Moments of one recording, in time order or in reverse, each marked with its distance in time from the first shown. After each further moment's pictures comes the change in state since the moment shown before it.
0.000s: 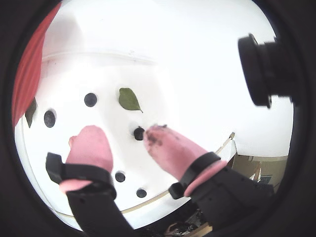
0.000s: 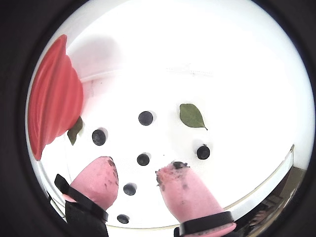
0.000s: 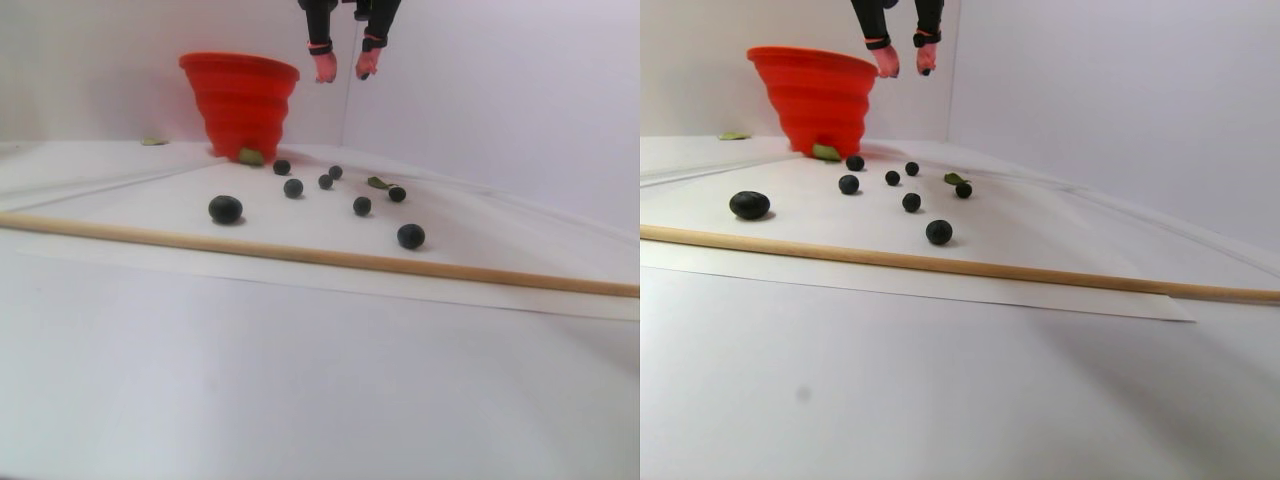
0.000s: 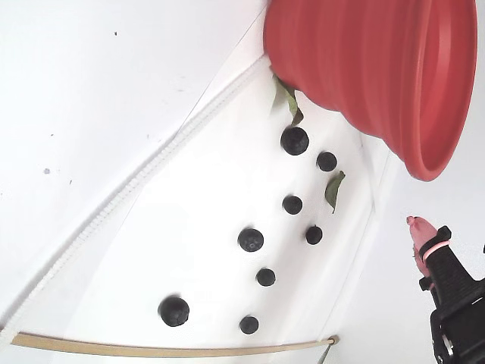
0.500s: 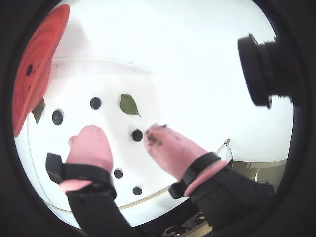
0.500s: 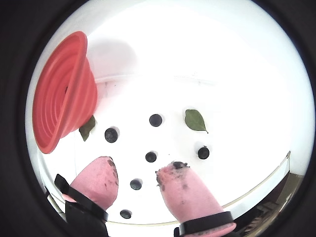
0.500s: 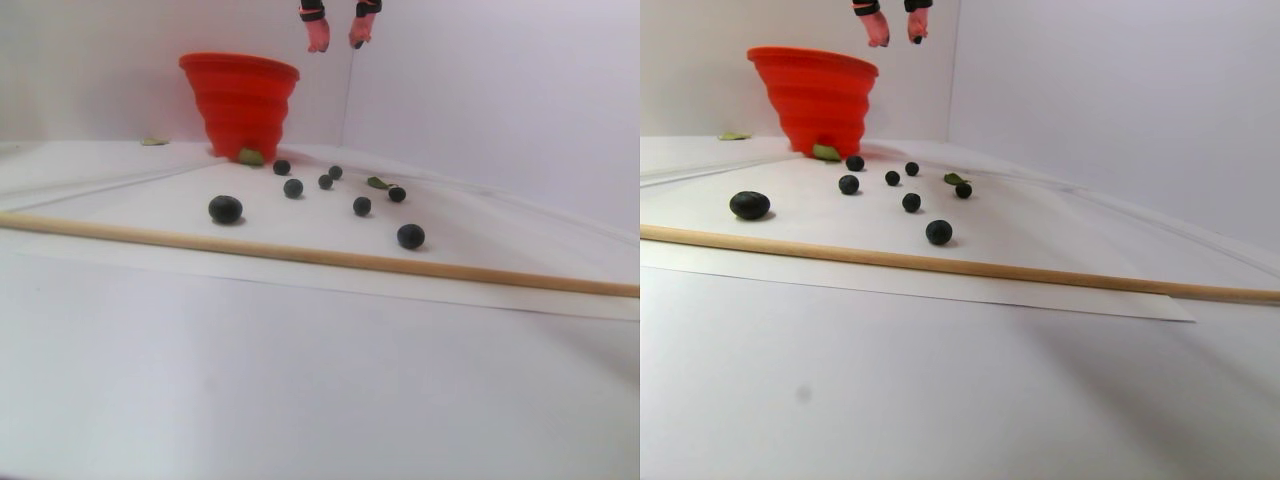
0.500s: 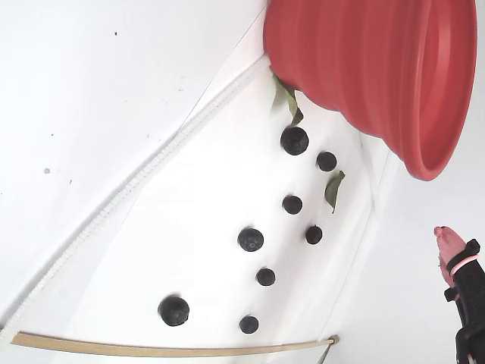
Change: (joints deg) arm -1.1 8.3 -1.6 6.7 -1.7
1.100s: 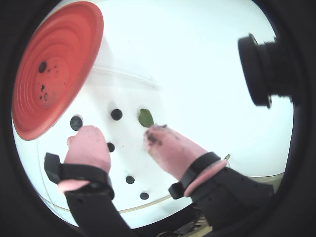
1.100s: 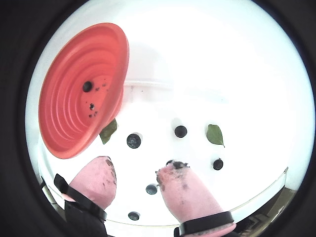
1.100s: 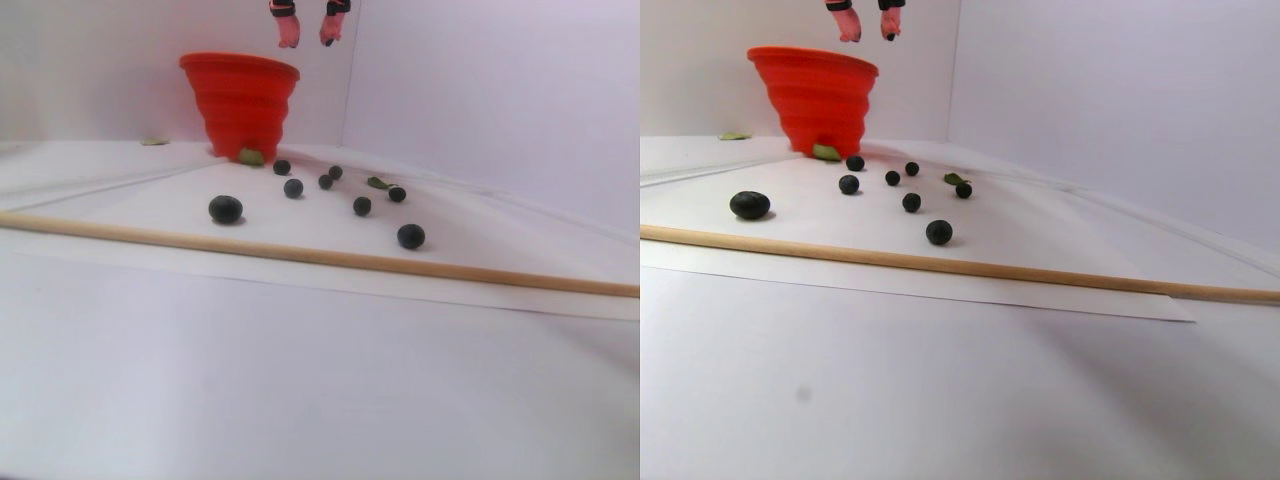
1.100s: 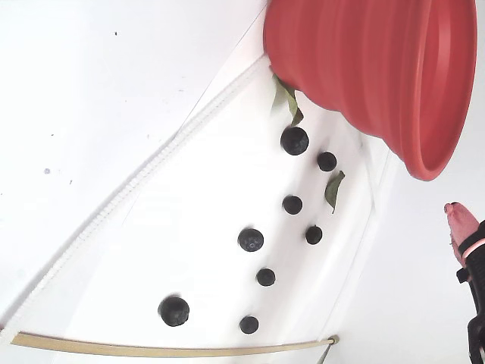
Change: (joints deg) arm -5.4 -2.2 -3.5 1.4 -2.3
